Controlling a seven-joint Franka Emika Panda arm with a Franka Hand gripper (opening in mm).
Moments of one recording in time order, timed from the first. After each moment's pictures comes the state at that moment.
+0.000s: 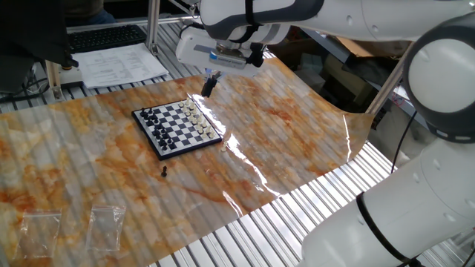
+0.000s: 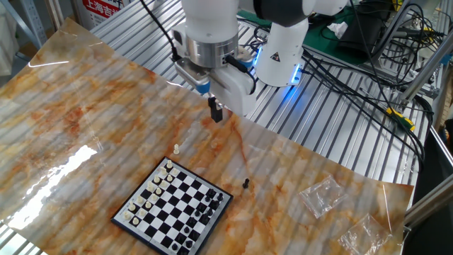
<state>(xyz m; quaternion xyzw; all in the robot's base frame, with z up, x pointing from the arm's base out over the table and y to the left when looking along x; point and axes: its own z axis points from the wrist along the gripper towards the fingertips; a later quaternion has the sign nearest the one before) 0.493 0.015 0.302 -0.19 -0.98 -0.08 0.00</state>
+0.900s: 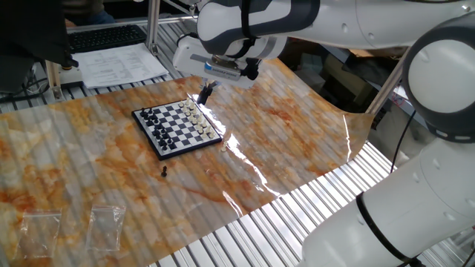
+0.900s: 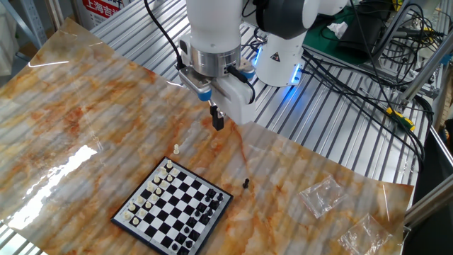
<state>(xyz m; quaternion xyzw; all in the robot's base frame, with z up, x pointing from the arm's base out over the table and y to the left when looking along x) 0.492 0.020 0.279 -0.21 -0.97 -0.09 -0.01</state>
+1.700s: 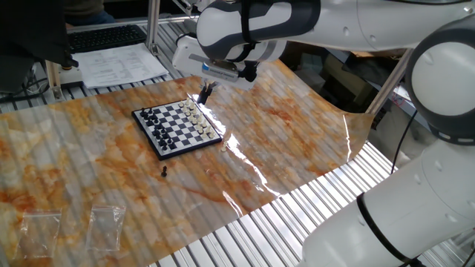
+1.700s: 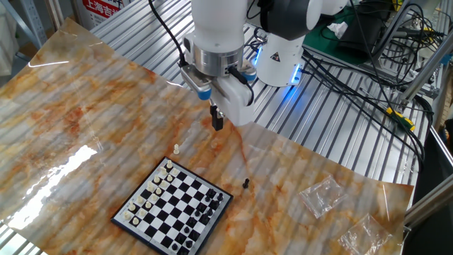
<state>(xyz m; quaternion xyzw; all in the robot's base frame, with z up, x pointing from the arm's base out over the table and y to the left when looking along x) 0.492 0.020 0.279 -0.25 -0.96 -0.08 -0.02</state>
